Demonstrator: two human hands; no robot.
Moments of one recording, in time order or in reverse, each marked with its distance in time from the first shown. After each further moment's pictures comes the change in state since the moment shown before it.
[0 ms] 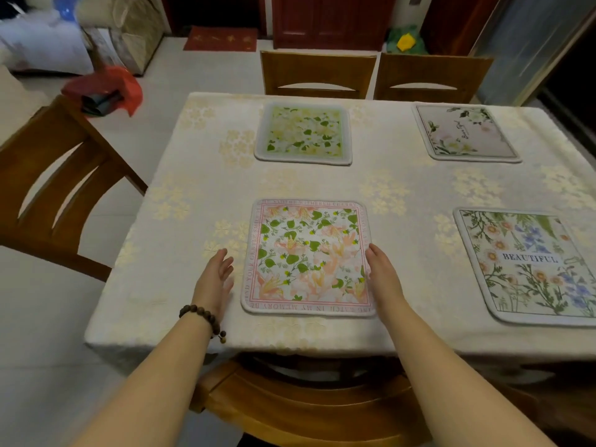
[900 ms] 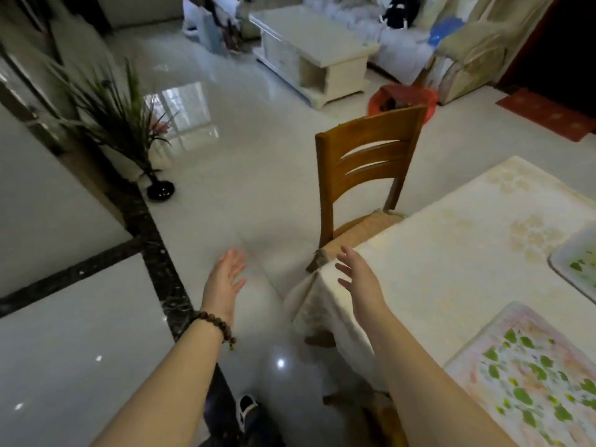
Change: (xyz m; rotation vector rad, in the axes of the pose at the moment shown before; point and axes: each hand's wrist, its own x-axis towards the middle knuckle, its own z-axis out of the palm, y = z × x) left_hand -0.159 -0.007 -0.307 -0.517 0.793 0.300; right_hand -0.180 -0.011 0.379 -0.321 -0.942 -0.028
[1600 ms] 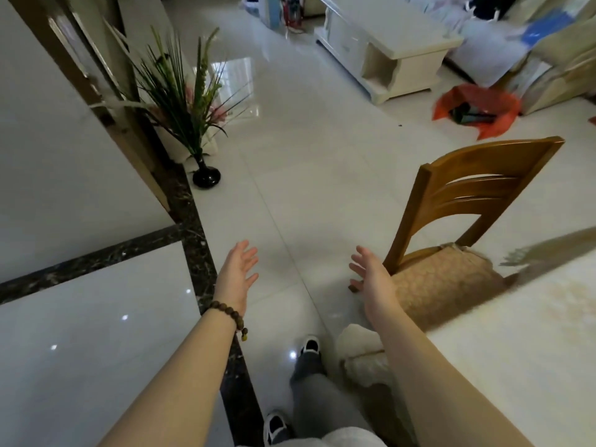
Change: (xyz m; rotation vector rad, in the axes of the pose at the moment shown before) left_hand 0.155 0.082 -0.103 -0.085 0.116 -0.061; right_hand 0.124 -0.021 0.193 -0.097 -0.066 0.041
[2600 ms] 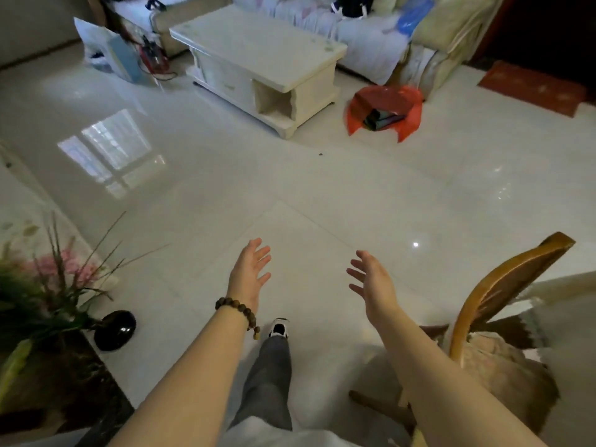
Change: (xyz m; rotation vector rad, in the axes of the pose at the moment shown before) left_hand 0.440 0.169 0.386 0.255 -0.370 -0.085; right_hand 0.429 -0.260 -0.019 0.306 0.360 0.004
